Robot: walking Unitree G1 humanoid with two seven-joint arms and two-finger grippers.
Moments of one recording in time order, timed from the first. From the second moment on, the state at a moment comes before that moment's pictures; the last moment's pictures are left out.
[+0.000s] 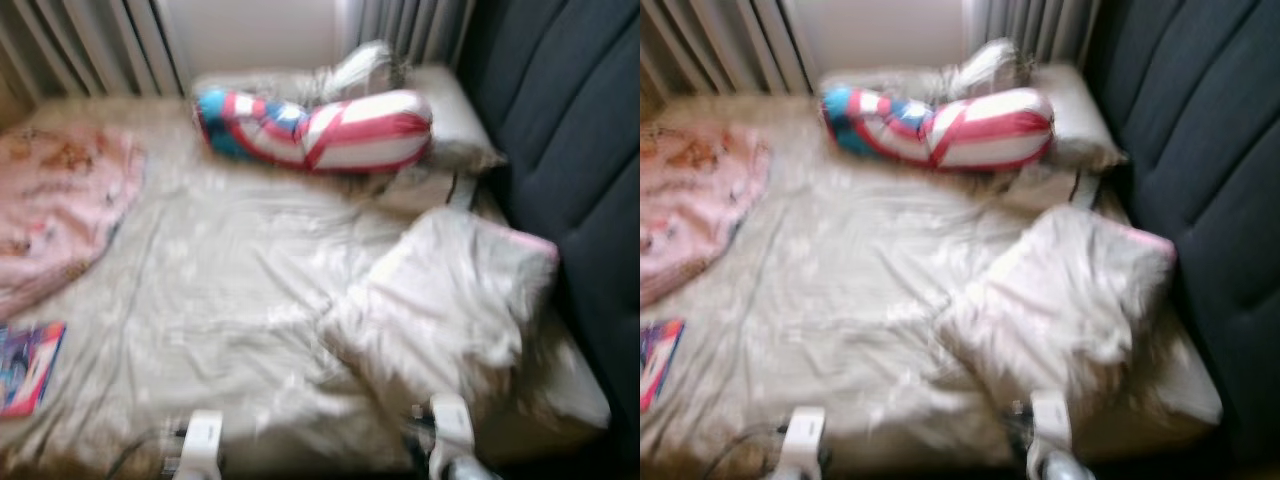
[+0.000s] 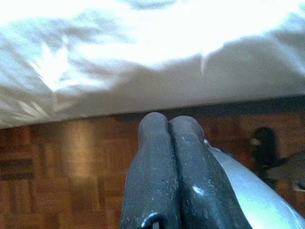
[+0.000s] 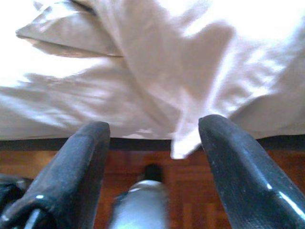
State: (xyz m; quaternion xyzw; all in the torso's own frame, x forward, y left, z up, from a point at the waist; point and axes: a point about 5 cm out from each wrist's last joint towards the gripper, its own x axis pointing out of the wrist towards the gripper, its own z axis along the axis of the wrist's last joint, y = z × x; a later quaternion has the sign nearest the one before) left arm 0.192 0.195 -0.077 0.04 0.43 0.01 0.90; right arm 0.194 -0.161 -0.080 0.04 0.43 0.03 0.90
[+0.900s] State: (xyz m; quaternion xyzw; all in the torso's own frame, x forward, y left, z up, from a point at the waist) left arm 0.194 0.189 -0.077 0.04 0.42 0.01 0.91; right arm 0.190 -0.170 -0.081 0.03 0.44 0.02 0.90
